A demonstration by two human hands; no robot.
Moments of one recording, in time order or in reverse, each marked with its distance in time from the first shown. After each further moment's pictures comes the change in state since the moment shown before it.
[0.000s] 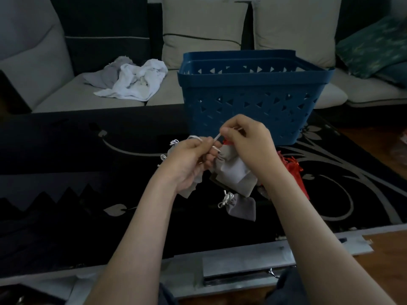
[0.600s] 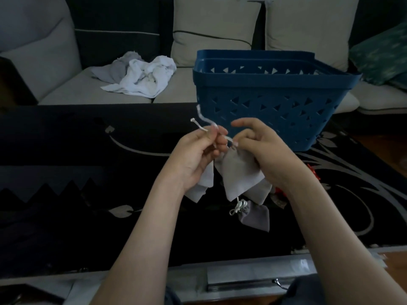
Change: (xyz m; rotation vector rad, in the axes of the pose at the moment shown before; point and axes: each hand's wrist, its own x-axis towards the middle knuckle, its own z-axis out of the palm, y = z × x) left_hand 0.011 0.007 -0.018 -0.147 0.021 0.140; right_hand 0.014 0.006 0.009 0.302 -0.254 0.208
